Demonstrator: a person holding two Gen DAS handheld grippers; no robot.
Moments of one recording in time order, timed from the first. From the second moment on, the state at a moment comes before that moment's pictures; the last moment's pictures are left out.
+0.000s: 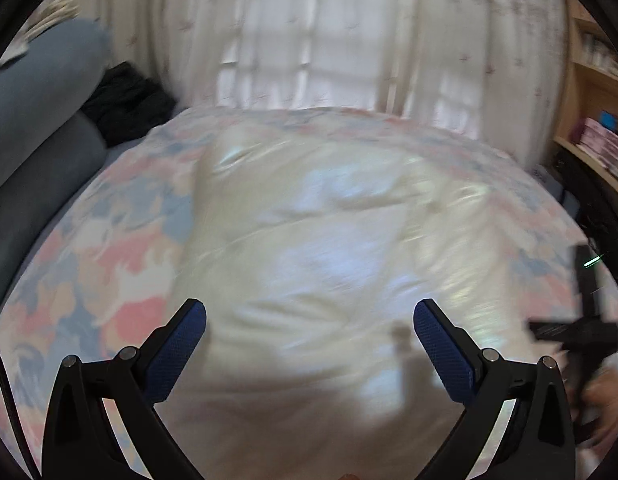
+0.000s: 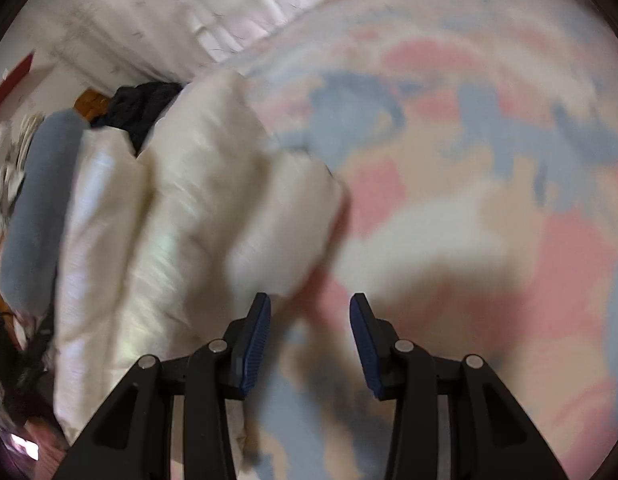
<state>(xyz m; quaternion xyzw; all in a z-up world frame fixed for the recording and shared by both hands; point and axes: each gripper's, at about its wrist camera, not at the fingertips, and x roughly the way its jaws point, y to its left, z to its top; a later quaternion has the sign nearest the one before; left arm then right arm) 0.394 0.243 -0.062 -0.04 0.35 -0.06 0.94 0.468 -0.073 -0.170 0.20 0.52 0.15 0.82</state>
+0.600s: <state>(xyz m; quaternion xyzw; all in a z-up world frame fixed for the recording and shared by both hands) 0.422 0.211 -0.110 0.02 0.35 -0.06 0.93 0.534 -0.072 -0.193 0.25 0.45 0.11 0.85</state>
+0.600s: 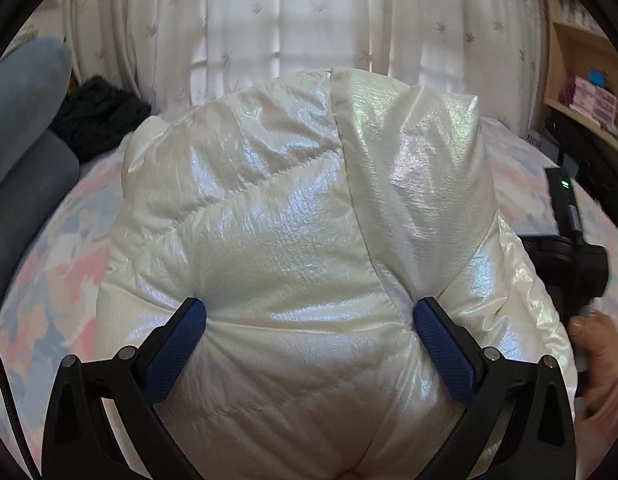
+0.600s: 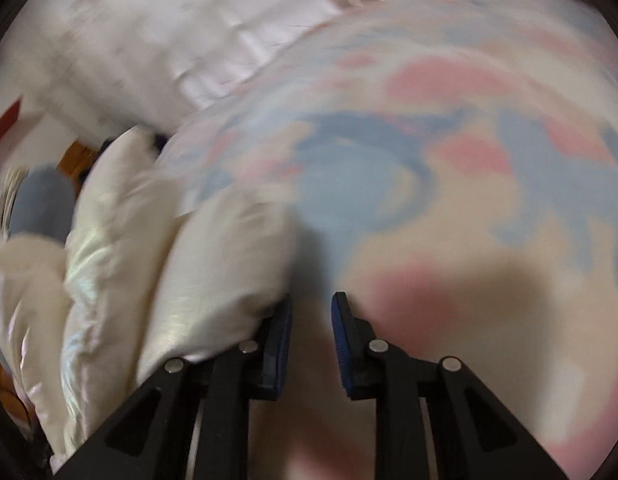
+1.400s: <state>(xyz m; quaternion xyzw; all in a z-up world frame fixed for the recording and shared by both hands) 0.358 0.187 -0.082 0.02 0.39 0.00 0.92 0.355 -0.047 -0.170 0.17 0.54 0.22 0.79</state>
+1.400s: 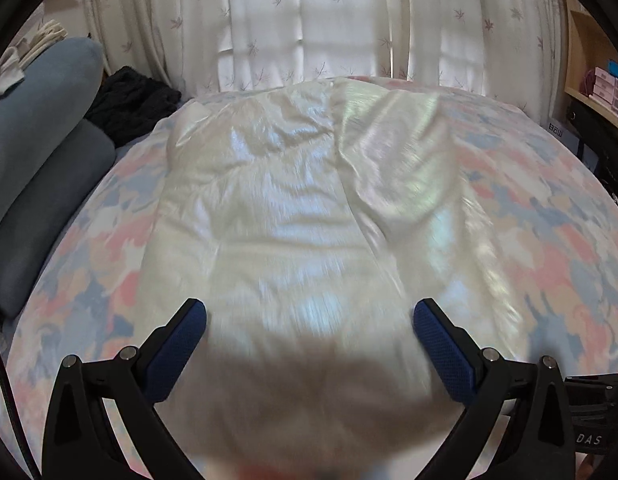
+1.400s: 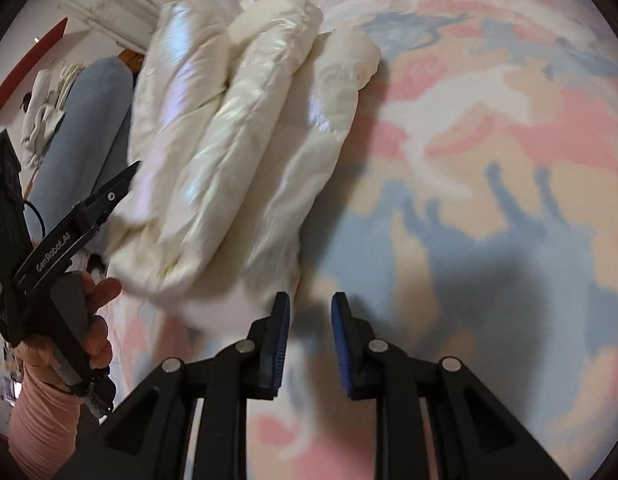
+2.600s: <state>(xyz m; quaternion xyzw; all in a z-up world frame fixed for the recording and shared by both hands) -0.014 0.063 0.035 0.02 0.37 -0.04 0.93 0.031 -0.129 0.019 0.07 0.40 0.14 0.90</state>
